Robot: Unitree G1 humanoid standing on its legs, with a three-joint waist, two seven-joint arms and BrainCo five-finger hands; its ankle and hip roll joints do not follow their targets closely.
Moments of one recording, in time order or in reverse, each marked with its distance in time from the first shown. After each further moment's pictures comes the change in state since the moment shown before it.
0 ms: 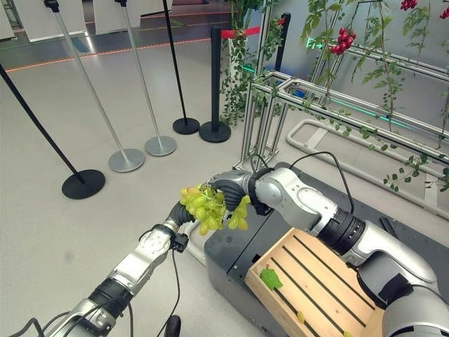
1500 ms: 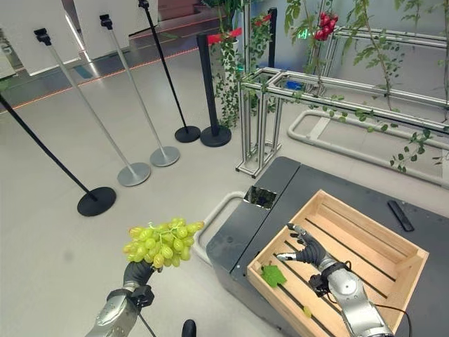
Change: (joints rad) left arm 0.514 -0.161 0.392 -0.159 -0.249 -0.059 -0.075; right arm 0.909 0.232 -0.692 0.177 0.339 -0.062 -0.432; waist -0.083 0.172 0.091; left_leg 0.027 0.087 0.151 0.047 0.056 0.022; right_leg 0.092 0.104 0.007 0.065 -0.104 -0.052
